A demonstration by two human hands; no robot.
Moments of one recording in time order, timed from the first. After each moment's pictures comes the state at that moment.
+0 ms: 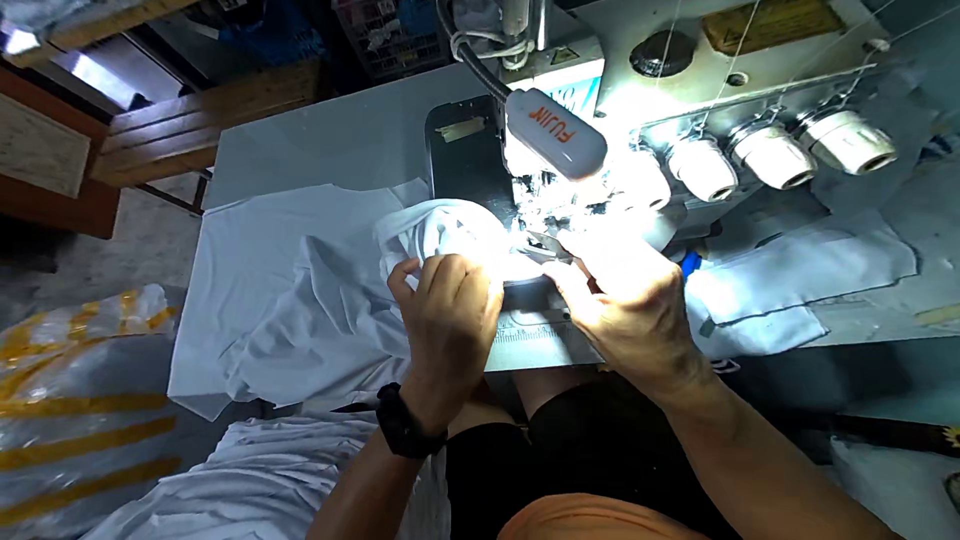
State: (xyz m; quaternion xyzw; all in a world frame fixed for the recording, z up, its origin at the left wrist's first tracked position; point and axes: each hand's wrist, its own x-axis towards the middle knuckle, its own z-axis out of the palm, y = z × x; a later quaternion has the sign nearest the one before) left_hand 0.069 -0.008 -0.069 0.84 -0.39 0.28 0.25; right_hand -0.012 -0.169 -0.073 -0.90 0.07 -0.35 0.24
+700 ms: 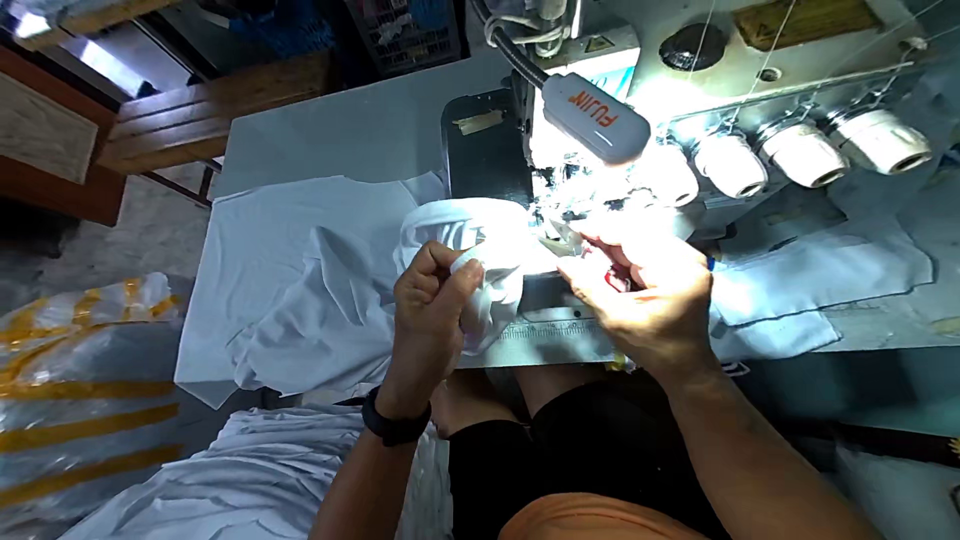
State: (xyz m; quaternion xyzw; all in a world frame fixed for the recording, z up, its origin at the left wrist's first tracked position) left_hand 0.071 0.011 -0.055 0.59 -0.19 -0.15 0.77; right_hand -0.010 -0.176 -0.075 -0.82 -0.01 -0.37 0.44
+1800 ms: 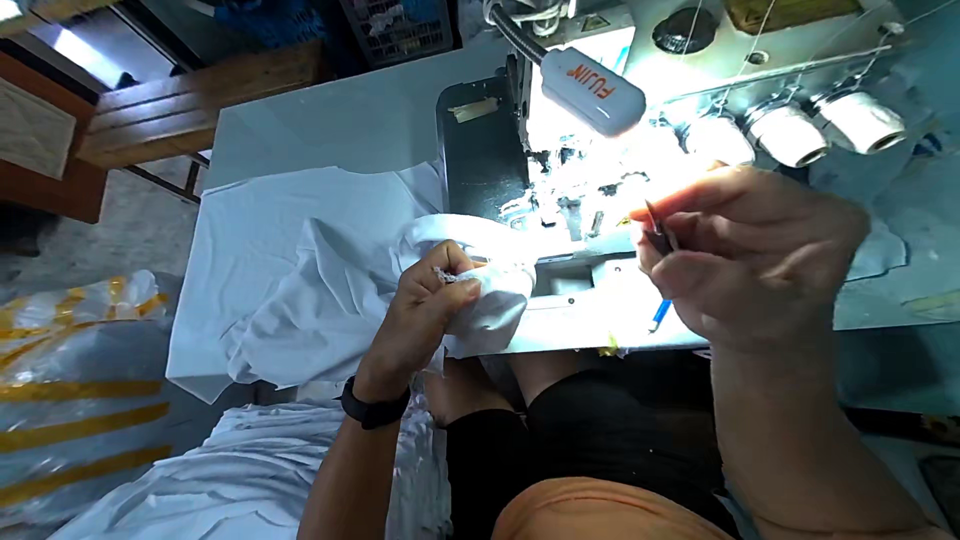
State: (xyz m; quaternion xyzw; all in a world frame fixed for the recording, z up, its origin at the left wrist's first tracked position) left_hand 0.085 0.038 -0.059 0.57 -0.32 -0.27 0.71; right_hand -0.023 -0.204 -0.031 -0.73 -0.16 -0.30 0.60
